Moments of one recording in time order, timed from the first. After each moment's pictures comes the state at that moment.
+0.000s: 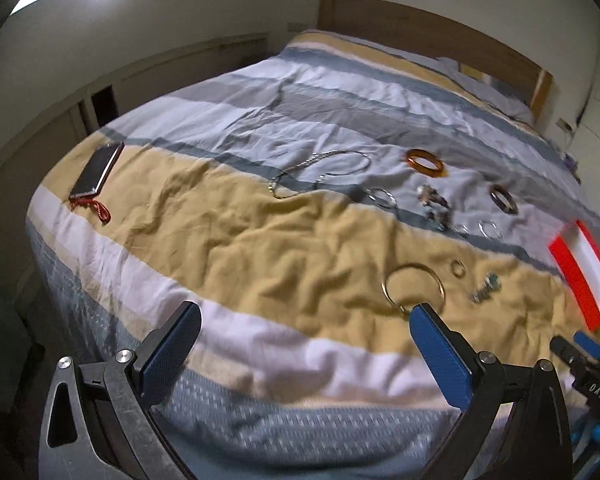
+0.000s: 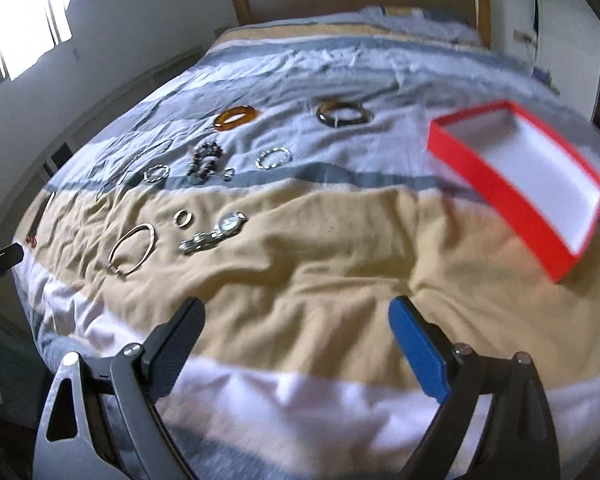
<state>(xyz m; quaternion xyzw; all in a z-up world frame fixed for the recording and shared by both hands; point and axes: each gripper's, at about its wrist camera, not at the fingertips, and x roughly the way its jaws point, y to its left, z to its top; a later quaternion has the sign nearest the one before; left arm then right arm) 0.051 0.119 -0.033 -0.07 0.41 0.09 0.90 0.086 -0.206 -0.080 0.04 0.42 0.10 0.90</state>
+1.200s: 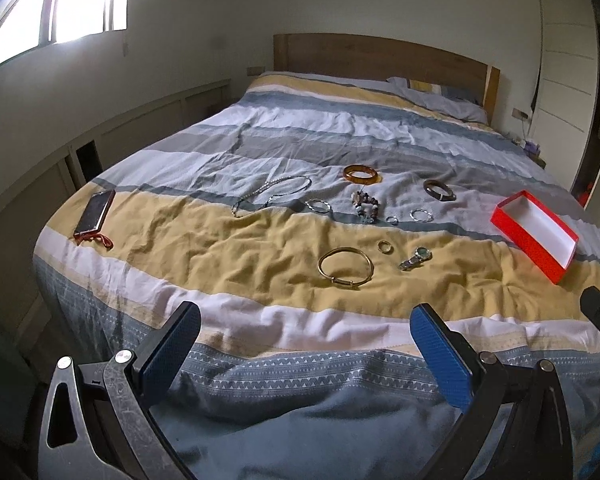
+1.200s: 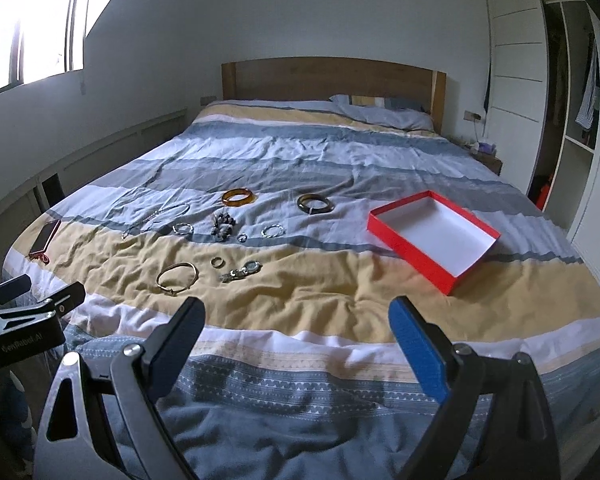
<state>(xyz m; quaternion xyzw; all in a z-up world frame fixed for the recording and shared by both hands) -0.031 0.056 -0.002 -0.02 0.34 0.04 0.94 -0.044 -0.186 0.011 -0.01 0.29 0.02 0.96</state>
